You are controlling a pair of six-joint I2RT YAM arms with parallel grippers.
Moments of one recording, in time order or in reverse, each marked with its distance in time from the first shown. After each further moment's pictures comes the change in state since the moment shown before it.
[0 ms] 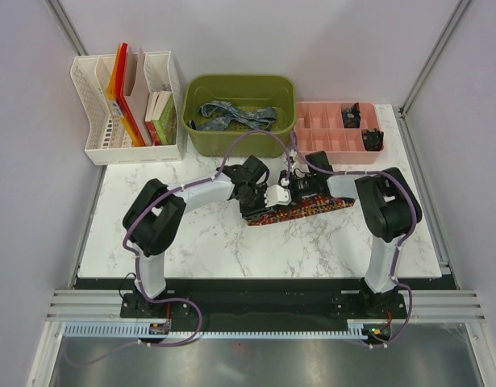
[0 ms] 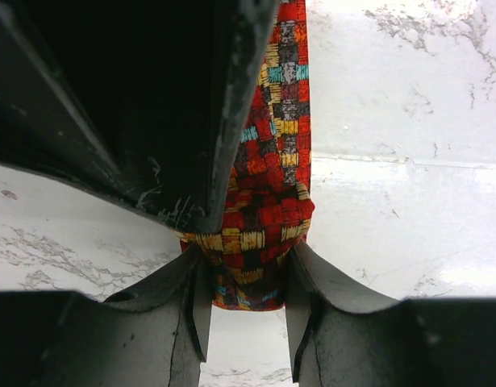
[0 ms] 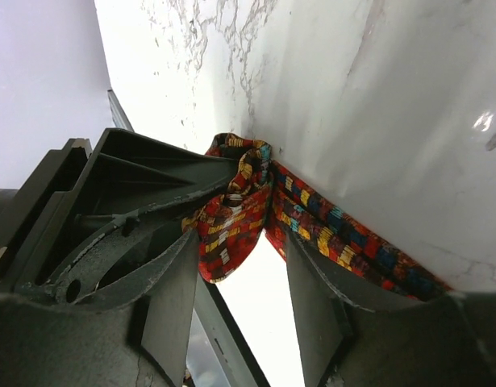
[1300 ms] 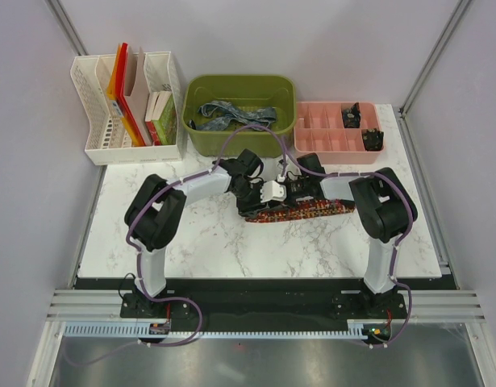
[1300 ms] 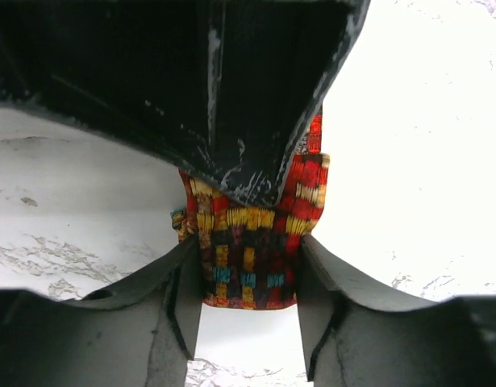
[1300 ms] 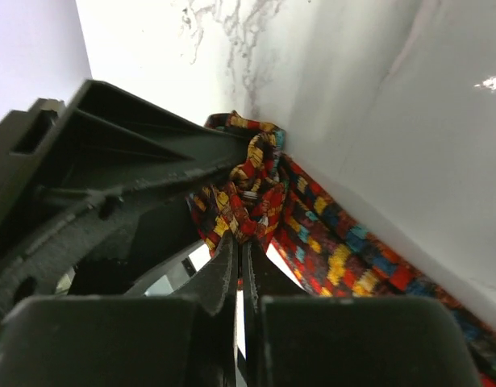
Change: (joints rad) left arm 0.073 0.038 0.055 -0.058 0.088 0.127; right arm 0.061 0.010 -0.008 0.037 0.051 0.024
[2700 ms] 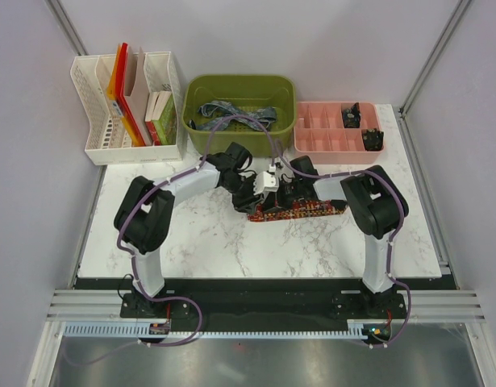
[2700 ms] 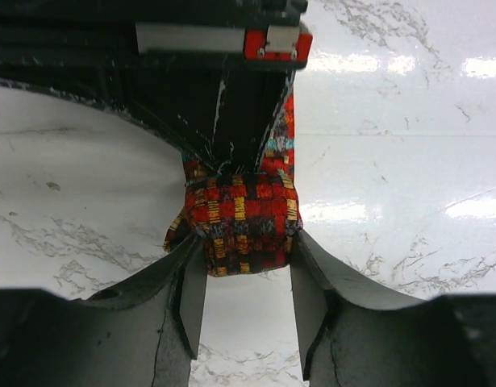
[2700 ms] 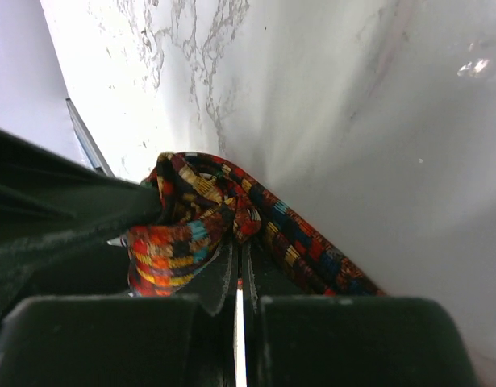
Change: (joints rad) left arm 0.069 -0.074 -0.033 0.004 0.173 0.000; right arm 0.045 0.066 0.029 0.019 0.084 0.019
